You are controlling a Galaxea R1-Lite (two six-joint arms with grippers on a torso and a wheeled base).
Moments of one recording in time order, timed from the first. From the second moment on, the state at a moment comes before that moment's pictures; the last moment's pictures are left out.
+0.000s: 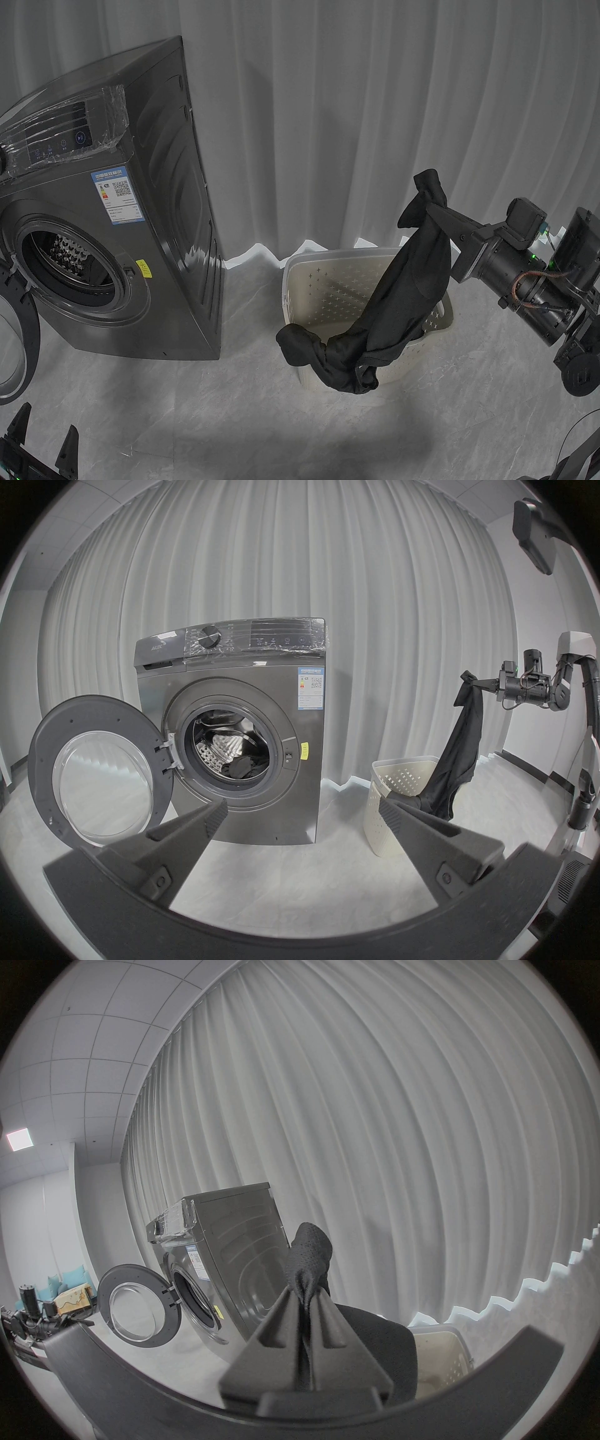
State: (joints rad) left arm 0.00 0.02 -0.02 0.00 0.02 -0.01; right arm 0.57 1.59 -0.56 -1.24 -0.02 0.15
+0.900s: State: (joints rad) left arm 0.00 0.02 -0.02 0.00 0.02 -0.01; right arm 0.62 1.60 -0.55 -1.27 -0.01 0.15
